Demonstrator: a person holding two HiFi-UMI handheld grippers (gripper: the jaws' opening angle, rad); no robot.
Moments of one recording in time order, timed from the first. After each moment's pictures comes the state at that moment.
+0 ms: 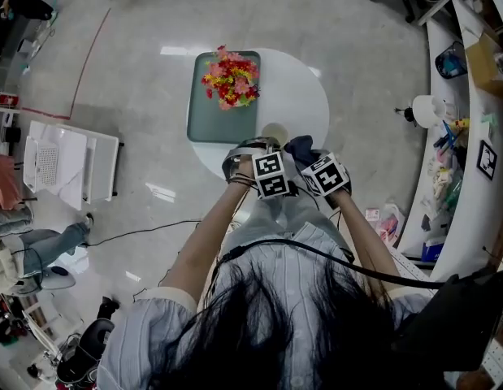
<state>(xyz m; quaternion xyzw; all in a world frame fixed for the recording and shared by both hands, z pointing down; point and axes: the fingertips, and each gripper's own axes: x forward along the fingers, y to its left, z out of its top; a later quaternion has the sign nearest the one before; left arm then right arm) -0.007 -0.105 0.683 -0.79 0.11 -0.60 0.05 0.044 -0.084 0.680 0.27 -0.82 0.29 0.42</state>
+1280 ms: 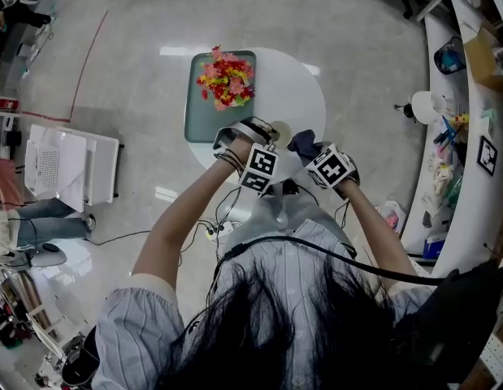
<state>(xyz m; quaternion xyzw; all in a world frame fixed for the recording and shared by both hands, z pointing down) -0.012 -0.113 0.670 -0.72 -0.12 -0.61 0.31 0.064 -0.092 0.680 0.23 -0.82 0.25 0.46</state>
